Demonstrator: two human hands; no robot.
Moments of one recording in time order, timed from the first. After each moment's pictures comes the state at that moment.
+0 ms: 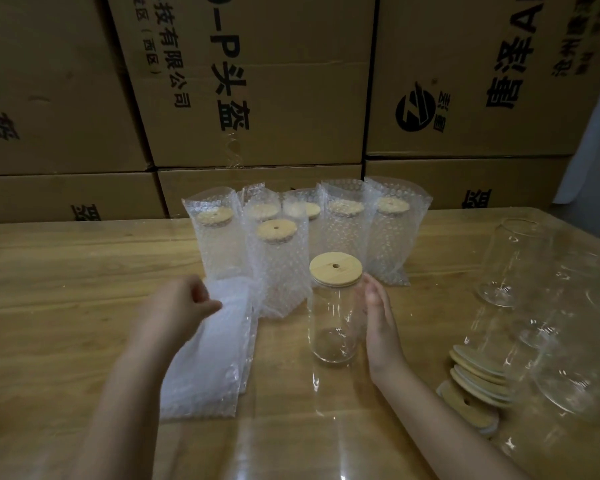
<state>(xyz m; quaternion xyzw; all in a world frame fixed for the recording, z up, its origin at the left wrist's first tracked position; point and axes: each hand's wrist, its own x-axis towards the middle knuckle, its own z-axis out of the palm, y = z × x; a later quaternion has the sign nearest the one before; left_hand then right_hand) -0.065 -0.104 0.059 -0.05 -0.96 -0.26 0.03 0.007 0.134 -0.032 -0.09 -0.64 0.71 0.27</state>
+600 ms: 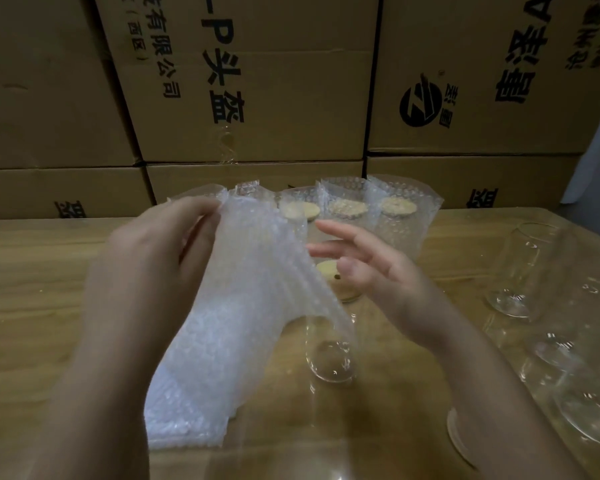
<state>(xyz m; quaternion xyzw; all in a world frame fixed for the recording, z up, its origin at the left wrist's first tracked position) -0.032 -0.081 0.116 -0.27 -0.83 -0.30 0.38 0.026 0.148 0.081 0.15 -0.81 0.55 0.13</state>
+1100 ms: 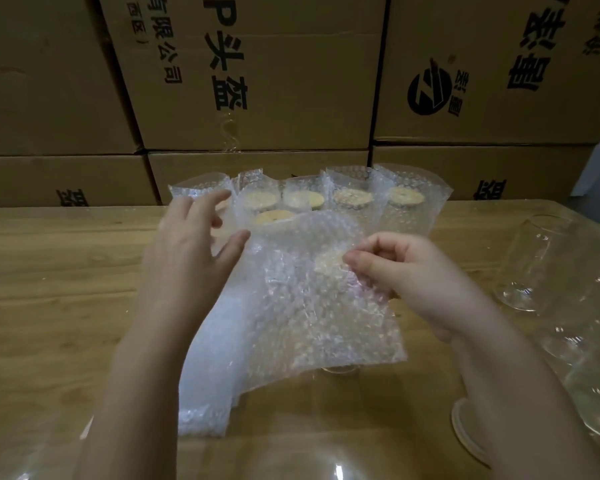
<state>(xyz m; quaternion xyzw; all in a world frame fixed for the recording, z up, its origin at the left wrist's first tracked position) -0.063 -0.065 0.088 -0.21 -0.89 -0.29 0.29 0.025 0.153 0.087 -0.02 -0.79 0.60 0.12</state>
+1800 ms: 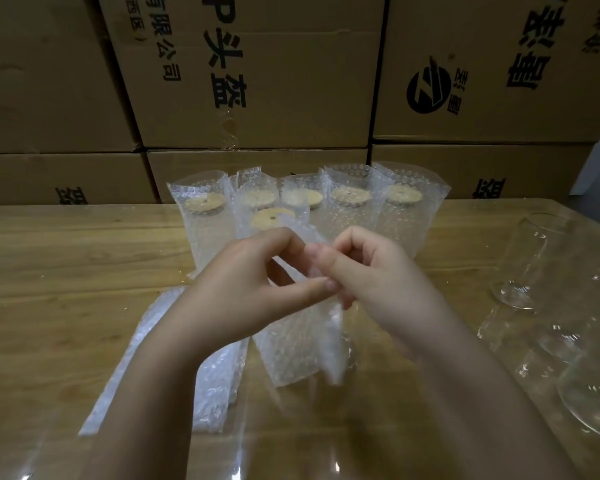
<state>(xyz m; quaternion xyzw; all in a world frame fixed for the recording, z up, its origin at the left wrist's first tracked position) -0.025 -0.041 0.103 -0.38 -0.82 -0.43 0.01 0.030 0.115 0.089 -0.01 -0.79 0.60 0.15</state>
